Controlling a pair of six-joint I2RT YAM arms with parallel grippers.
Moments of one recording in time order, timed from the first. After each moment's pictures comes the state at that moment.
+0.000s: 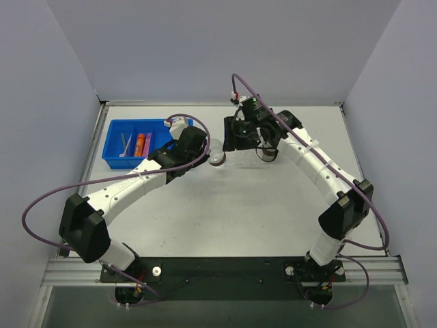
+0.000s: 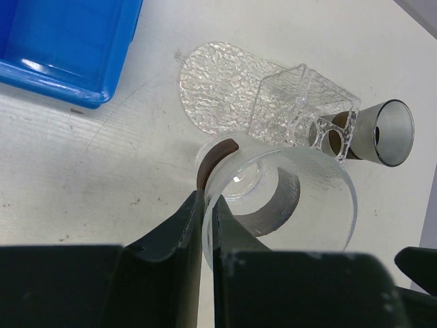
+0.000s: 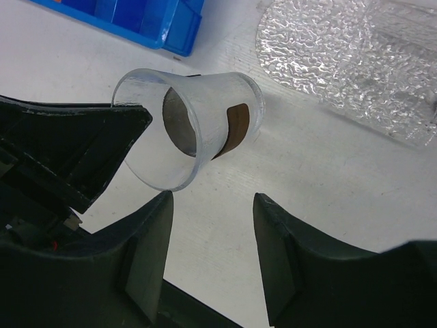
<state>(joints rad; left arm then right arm) -0.71 1.50 1.25 -0.47 -0.42 -1.00 0.61 1.69 1.73 -0.87 -0.08 0.36</state>
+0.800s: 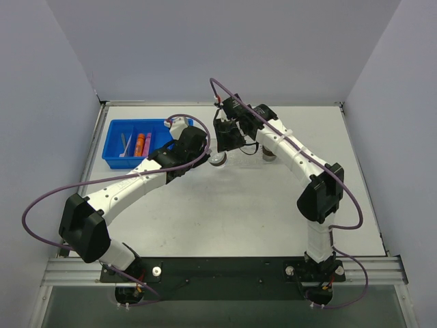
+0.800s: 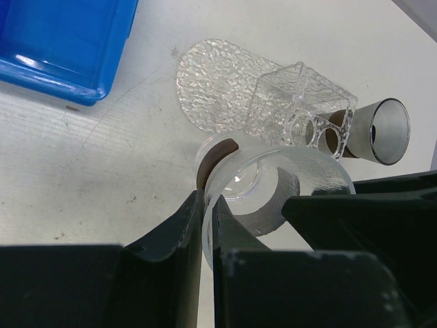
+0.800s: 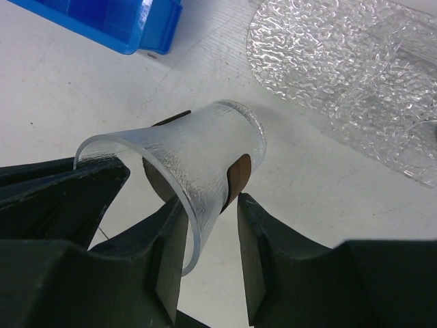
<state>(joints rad) -0.71 1.50 1.25 -0.47 -0.41 -1.02 0.66 1.94 1.95 -0.97 -0.05 0.30</state>
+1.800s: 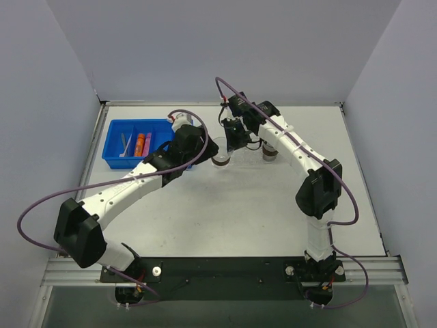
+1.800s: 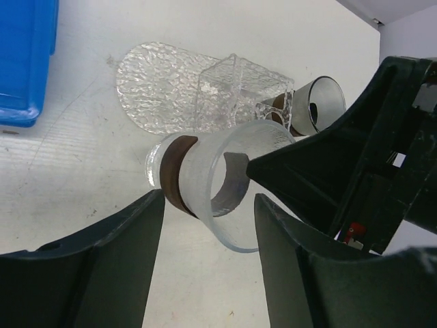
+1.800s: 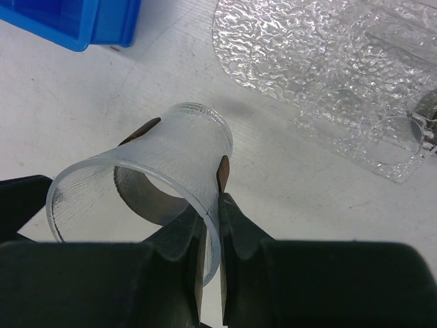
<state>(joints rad) -0.70 1.47 1.22 -0.31 -0.29 -0.94 0.60 1.99 1.98 -1.02 -0.06 0.27</state>
